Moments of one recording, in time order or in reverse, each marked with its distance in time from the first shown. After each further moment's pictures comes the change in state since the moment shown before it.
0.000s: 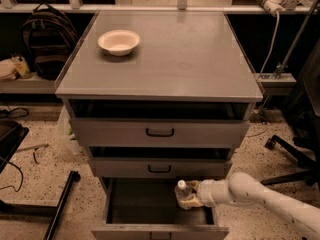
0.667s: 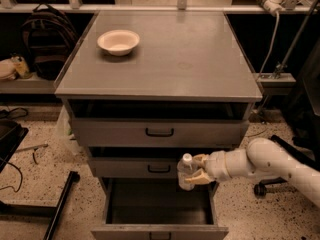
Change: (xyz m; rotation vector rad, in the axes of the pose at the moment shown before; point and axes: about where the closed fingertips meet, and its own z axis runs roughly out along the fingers) arm -0.136 -0.016 -0.114 -0.081 -0.097 -0.053
